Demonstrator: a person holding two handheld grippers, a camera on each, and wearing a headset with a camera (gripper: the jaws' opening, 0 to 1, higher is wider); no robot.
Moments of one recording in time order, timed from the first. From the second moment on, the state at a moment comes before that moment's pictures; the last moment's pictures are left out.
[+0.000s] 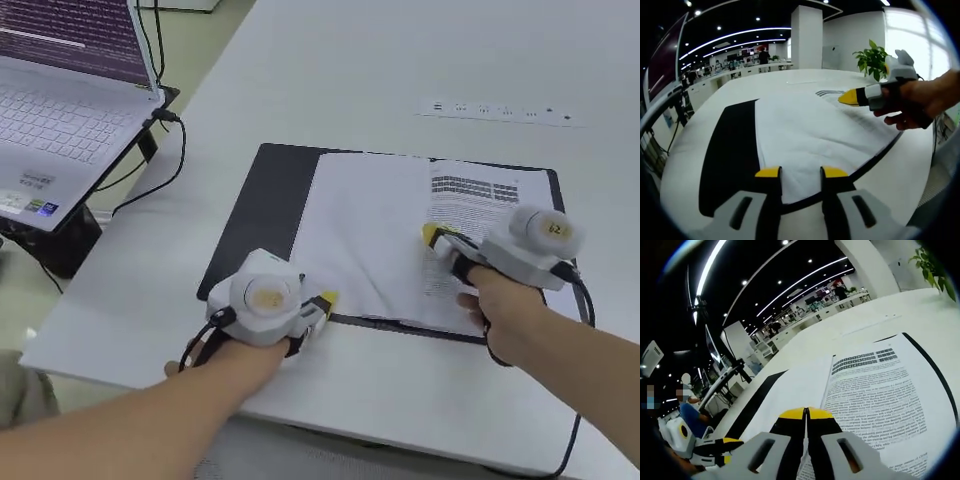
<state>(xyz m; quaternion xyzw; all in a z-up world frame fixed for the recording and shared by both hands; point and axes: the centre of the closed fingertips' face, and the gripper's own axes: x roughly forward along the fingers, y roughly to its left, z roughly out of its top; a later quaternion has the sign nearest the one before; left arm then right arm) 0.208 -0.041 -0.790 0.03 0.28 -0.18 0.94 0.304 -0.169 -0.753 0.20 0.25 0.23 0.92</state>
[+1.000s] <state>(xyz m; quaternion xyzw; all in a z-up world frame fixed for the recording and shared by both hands) 0.210 -0.041 -0.791 0.03 0.26 -0.18 0.95 0.382 -0.166 -0.765 0.15 0.25 0.24 0.93</state>
